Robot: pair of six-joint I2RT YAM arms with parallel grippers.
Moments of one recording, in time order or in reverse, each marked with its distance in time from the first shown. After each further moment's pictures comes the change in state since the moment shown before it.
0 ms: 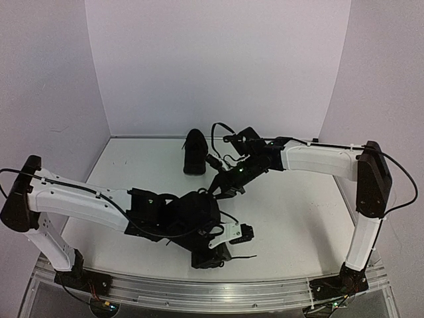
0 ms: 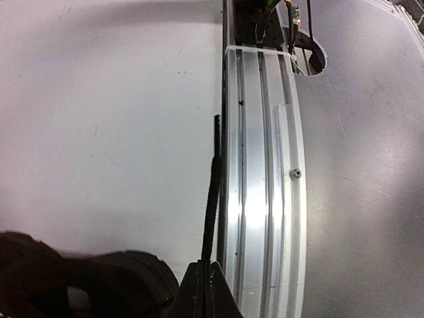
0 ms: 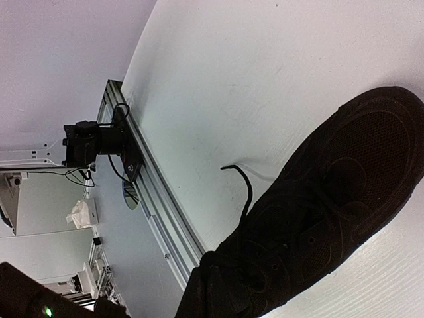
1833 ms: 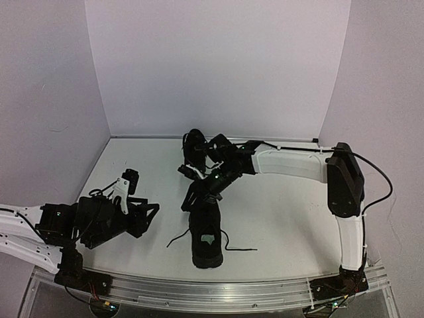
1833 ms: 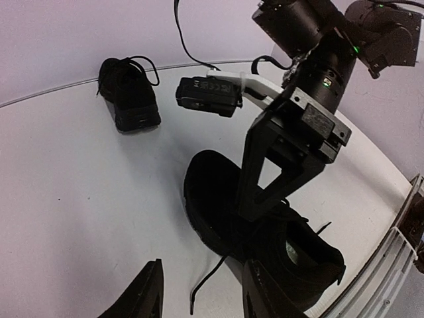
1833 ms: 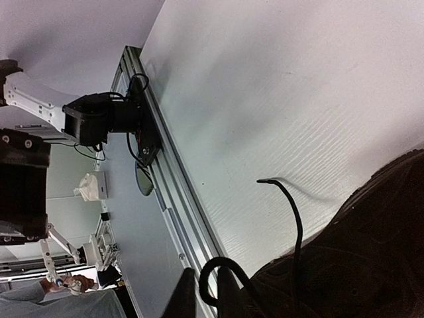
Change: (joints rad) left arm 0.022 -0.812 -0.597 0.145 -0.854 -0.577; right arm 0.096 0.226 0.250 -0.080 -0.087 -0.044
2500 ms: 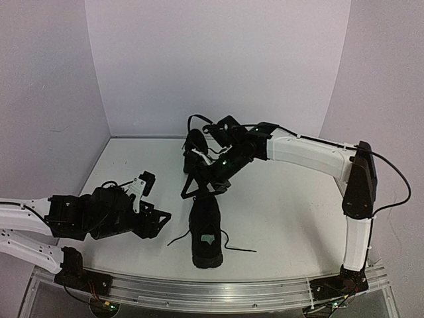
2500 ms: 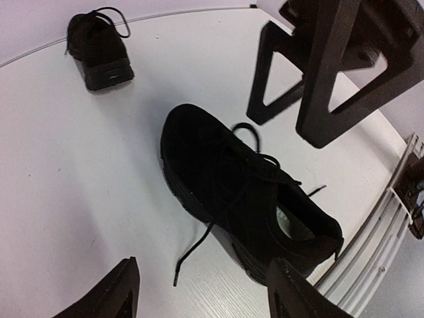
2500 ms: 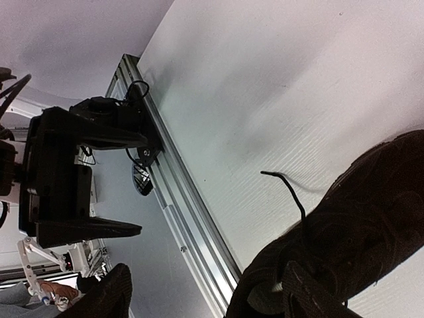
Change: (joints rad) left arm 0.093 0.123 0.089 -0.111 0.235 -0.019; right arm 0.007 -0.109 0.083 -0.178 0.117 -0.033
